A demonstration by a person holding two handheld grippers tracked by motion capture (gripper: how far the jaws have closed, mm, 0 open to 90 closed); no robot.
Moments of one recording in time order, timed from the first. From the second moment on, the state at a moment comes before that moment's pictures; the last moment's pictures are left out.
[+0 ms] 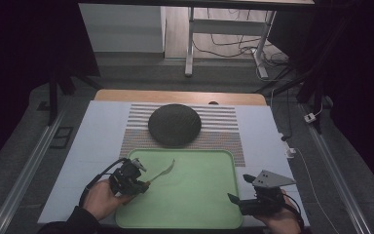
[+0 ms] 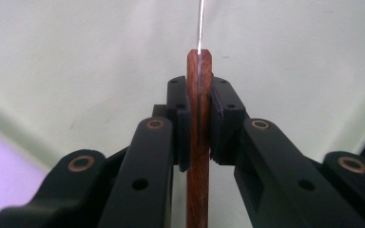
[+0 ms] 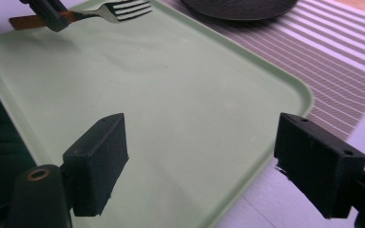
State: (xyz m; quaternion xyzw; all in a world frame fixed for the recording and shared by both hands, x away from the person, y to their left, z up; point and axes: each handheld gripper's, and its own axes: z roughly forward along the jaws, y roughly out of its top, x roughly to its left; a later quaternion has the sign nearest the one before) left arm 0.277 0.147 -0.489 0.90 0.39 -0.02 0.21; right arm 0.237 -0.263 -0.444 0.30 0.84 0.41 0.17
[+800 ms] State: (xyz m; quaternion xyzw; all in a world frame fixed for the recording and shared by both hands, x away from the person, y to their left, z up) left arm 0.291 0.161 -0.507 0.83 0.53 -0.01 0.18; right arm 0.232 -0.277 -0.446 0.33 0.84 0.40 0.19
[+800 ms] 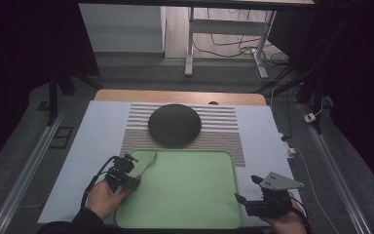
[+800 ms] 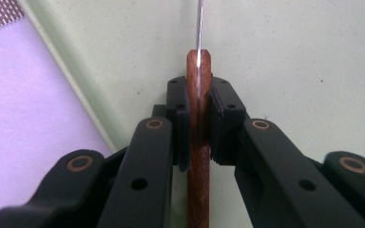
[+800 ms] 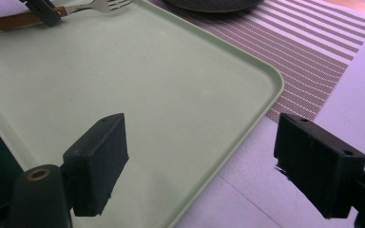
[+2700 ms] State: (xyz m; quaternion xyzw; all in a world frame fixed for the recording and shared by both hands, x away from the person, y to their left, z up) left arm 0.357 0.143 -0.499 0.86 0.41 -0.02 0.30; right arm 0.230 -0.285 -0.456 0.39 0.83 0.36 0.15
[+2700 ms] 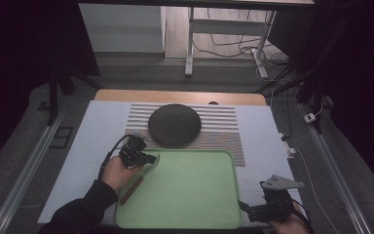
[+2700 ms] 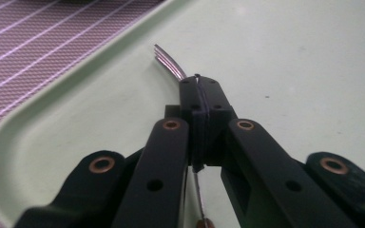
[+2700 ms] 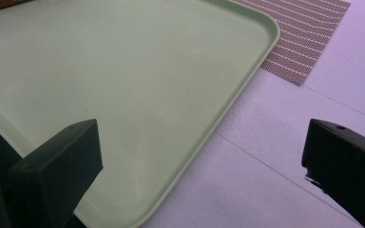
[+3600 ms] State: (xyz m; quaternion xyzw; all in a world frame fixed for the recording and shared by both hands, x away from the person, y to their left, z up) left arm 0.355 0.128 -0.502 0.86 0.41 -0.01 0.29; right arm 0.230 -0.284 -0.457 0.39 0.84 0.35 0.15
